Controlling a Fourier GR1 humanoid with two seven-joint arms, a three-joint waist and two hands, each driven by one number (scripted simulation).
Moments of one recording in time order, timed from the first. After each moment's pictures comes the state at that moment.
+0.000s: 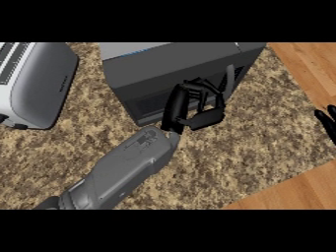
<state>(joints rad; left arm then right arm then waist) -0.88 0.00 -0.75 -0.86 0.76 0.60 -0.41 0.06 -0.40 -0.11 -1.87 -0.52 0.52 -0.27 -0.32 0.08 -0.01</state>
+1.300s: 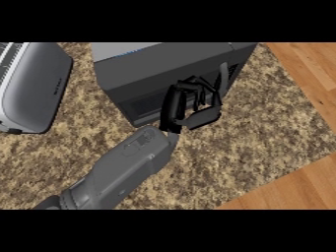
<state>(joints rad) -0.89 0.00 -0.77 -0.81 0.90 0.59 -0.62 0.00 -0.48 -0.17 -1.91 -0.67 0.52 -0.18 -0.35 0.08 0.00</state>
